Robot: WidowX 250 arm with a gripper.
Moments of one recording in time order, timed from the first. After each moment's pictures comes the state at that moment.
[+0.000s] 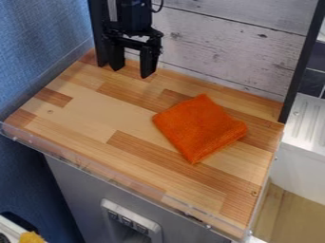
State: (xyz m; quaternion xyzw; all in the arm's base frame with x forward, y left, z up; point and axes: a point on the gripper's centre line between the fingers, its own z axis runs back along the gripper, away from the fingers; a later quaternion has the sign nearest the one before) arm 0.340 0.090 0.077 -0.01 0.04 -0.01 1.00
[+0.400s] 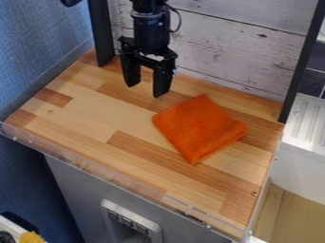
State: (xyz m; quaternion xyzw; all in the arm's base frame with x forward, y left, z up) arm 0.330 0.053 0.065 -0.01 0.04 -0.10 0.99
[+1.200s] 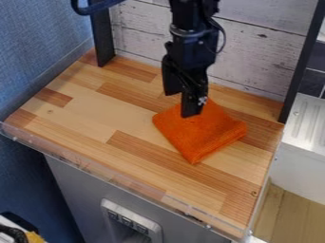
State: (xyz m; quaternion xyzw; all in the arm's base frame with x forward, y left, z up) arm 0.315 -0.015 0.071 0.02 -0.02 -0.33 0.94
